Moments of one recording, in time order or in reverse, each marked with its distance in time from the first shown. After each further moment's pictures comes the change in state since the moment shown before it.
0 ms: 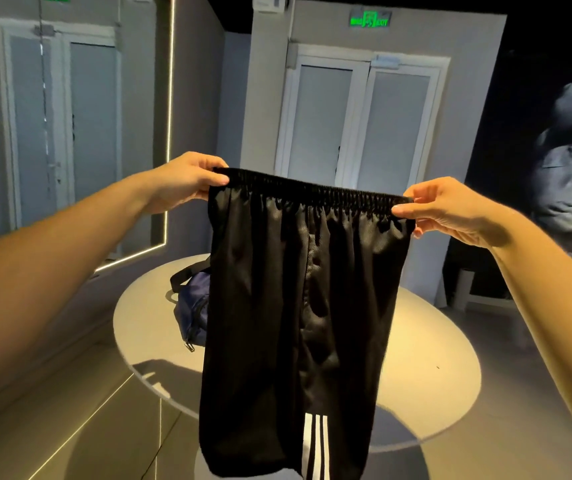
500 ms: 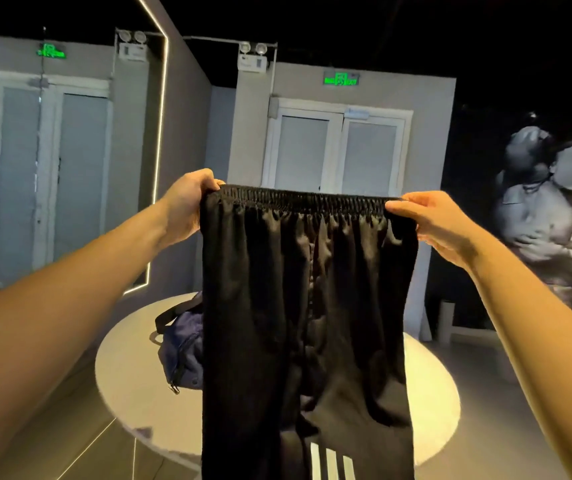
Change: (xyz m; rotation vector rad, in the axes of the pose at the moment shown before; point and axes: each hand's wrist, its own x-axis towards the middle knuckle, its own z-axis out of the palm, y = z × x) left_hand -0.012 0.061 0.020 -0.526 0.124 -0.021; right_hand -0.030 -0.040 -0.018 0.033 0.255 -0.171
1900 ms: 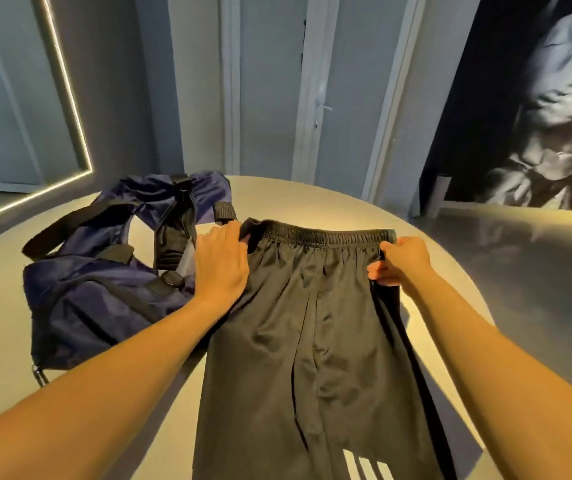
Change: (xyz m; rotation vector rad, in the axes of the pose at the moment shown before) left_hand 0.150 -0.440 0.106 1.185 0.316 0.239; right_hand 0.057 0.422 0.098 -0.023 0.332 0.981
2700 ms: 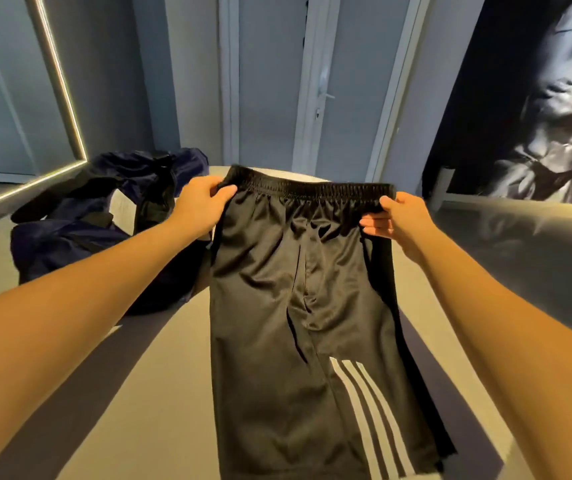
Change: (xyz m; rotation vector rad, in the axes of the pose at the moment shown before) left_hand 0.096 -0.031 -0.018 -0.445 -0.246 -0.167; right_hand 0.031 -0.046 0.010 0.263 -0.188 -0.203
